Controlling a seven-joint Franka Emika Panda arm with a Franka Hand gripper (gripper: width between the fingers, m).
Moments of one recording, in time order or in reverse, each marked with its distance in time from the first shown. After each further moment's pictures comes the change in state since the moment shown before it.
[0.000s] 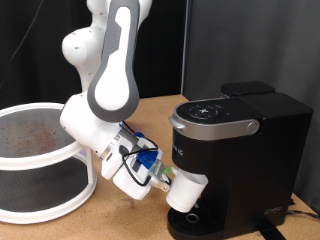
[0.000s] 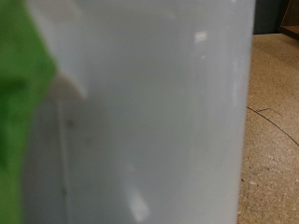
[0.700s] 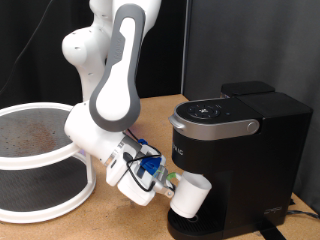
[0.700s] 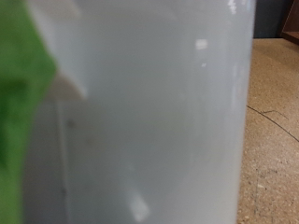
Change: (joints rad) arm -0.005 0.078 0.025 0.017 0.085 -0.064 -0.066
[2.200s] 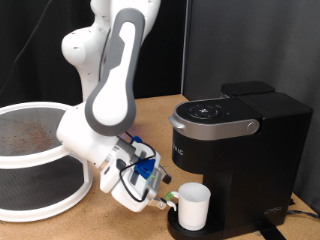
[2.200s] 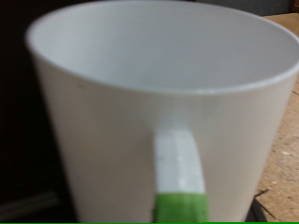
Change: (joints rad) arm -0.030 0.031 -0.022 0.015 -0.125 -0.070 0.152
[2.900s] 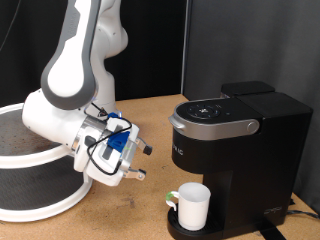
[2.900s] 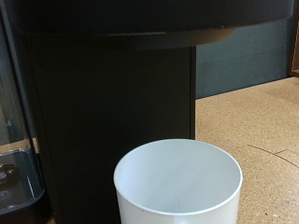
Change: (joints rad) arm -0.057 -0.207 -0.158 -0.076 -0.255 -0.139 0.079
